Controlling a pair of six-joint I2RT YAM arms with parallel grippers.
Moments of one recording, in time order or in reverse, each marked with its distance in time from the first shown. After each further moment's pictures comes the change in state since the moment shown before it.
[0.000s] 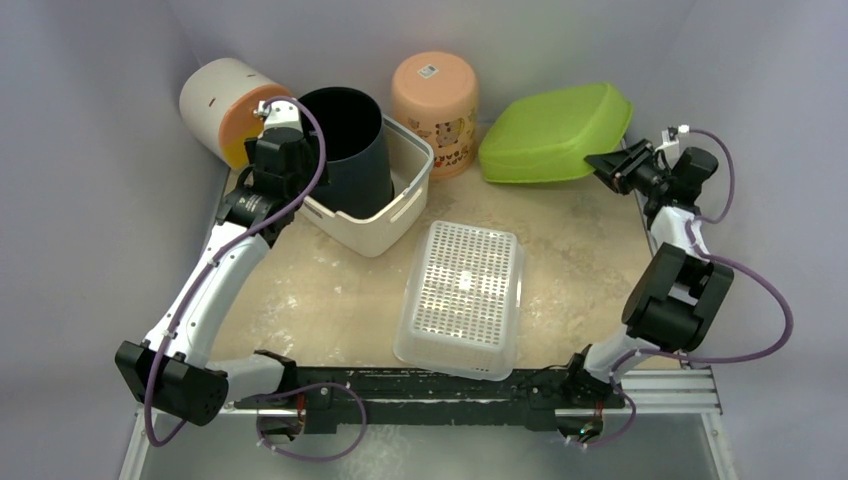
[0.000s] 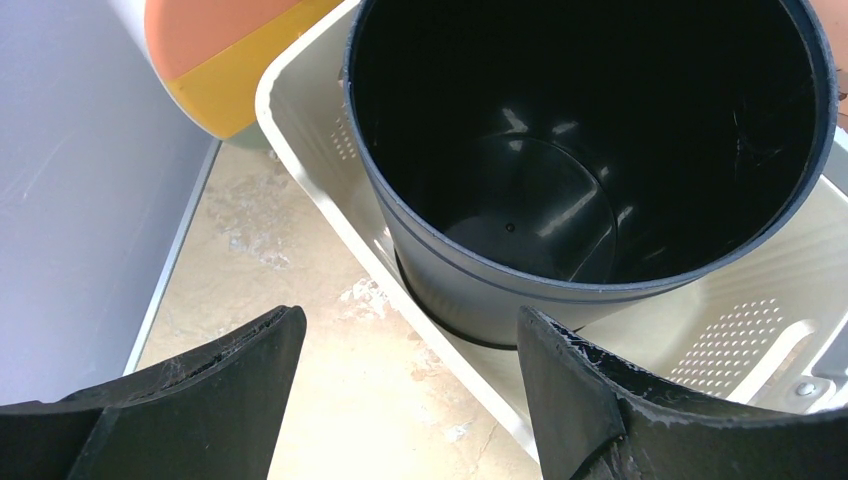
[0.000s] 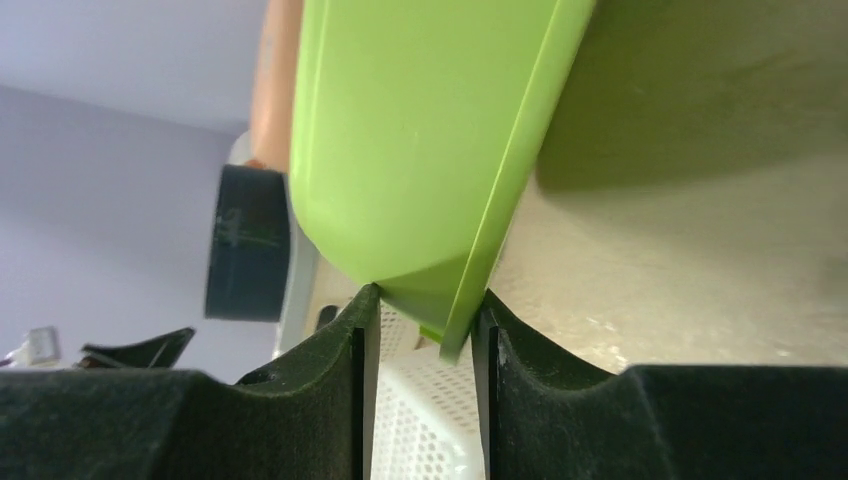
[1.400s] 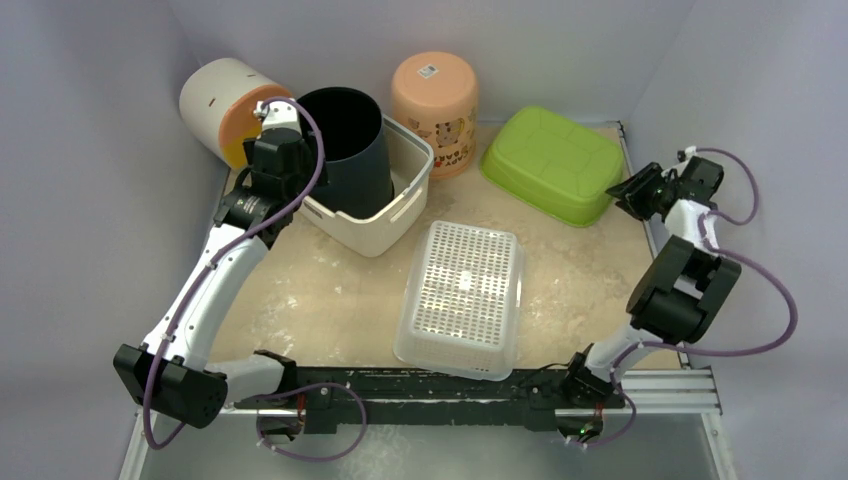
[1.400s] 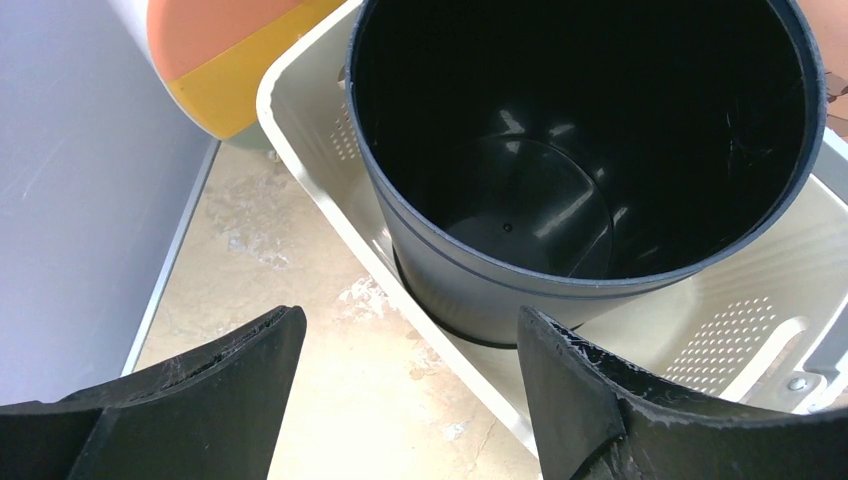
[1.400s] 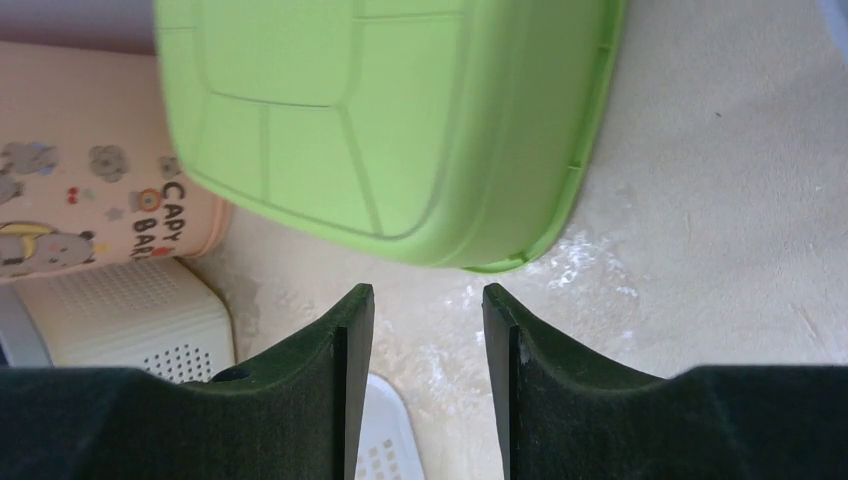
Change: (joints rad) left arm 0.000 -0.012 0.000 -0.007 0.002 -0.008; right arm -0.068 0.121 0.100 -0.480 0.391 -0.394
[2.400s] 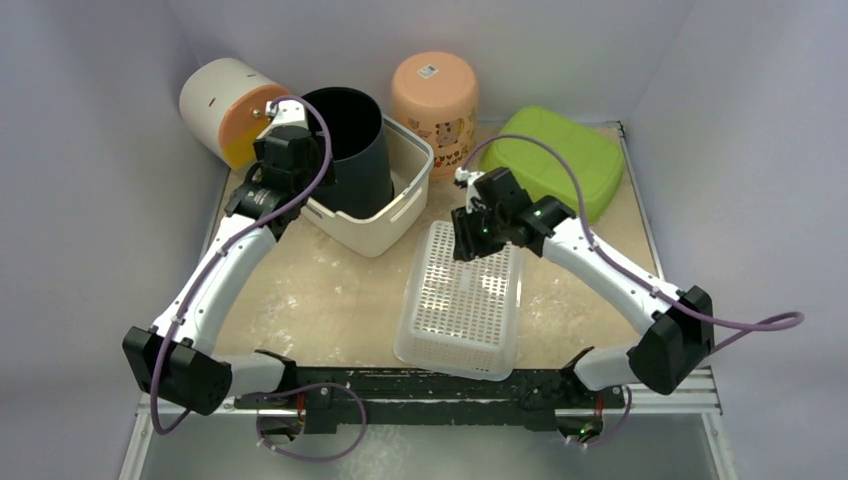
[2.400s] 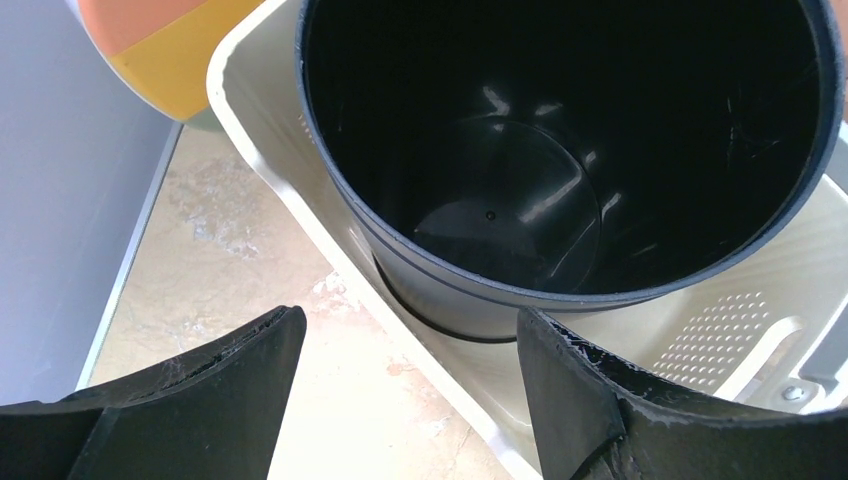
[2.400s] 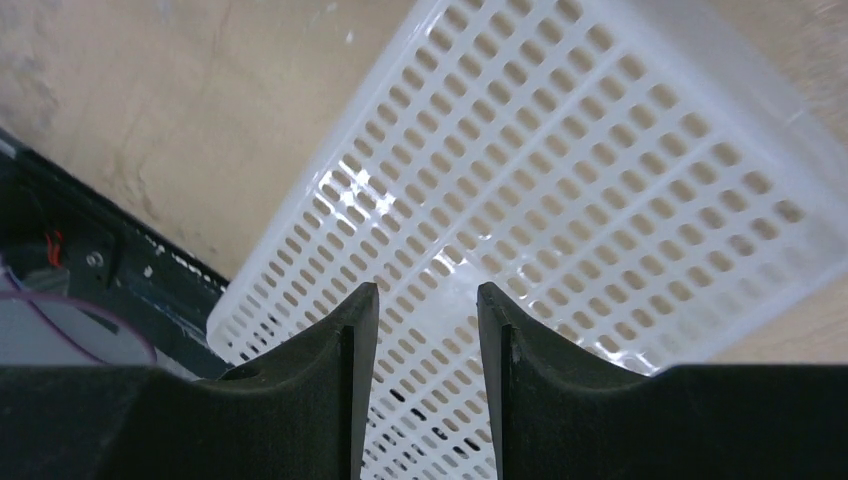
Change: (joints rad) left arm 0.000 0.056 0.000 0.014 0.032 -0.045; right arm 1.164 -0.333 0.058 -0.478 0.440 -0.137
